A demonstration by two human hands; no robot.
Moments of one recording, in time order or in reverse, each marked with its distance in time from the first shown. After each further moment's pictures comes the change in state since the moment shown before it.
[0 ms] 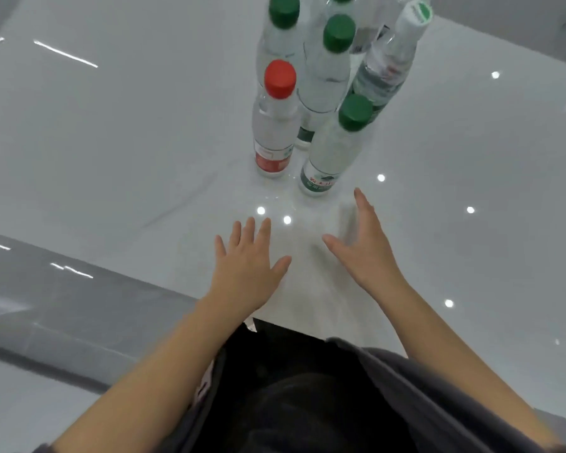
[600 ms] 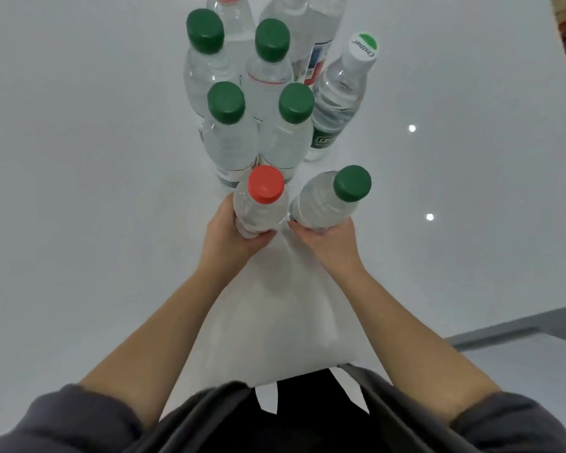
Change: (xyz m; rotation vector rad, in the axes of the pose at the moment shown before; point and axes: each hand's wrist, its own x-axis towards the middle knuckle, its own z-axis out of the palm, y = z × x) left_hand 0.175 -0.036 -0.078 -0.567 0.000 0.311; right_hand 0.099 -0.043 0.063 0.551 0.499 0.244
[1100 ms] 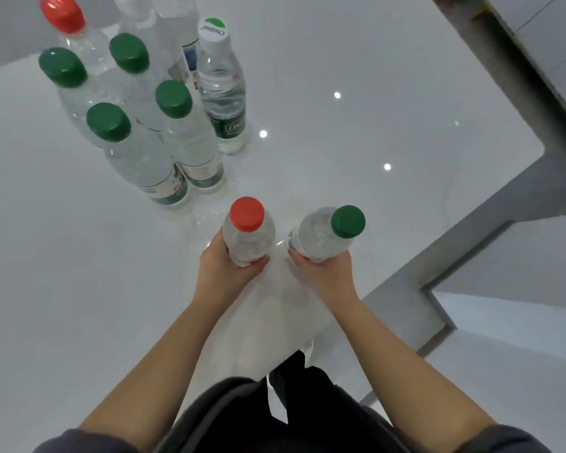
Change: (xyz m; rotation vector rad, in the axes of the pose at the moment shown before) left_hand -0.032 -0.006 0.019 0.150 -0.285 0.143; right_hand -0.103 0.047 -0.004 0.112 0.389 0.216
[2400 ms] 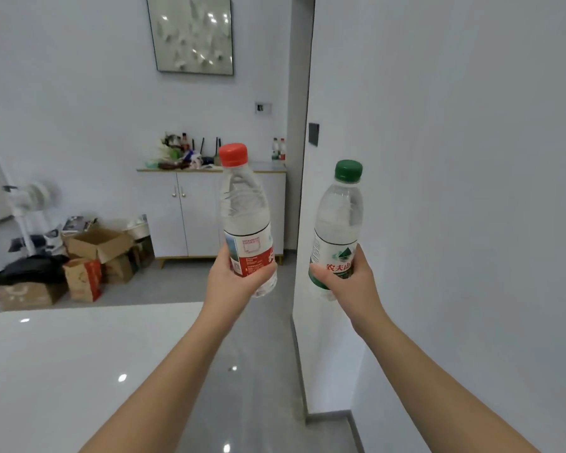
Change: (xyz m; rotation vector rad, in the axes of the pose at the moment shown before) left_hand -0.262 0.383 0.196 -0.406 -0.921 0.847; right_hand -0.289 -0.016 -0.413 0.510 1.114 -0.365
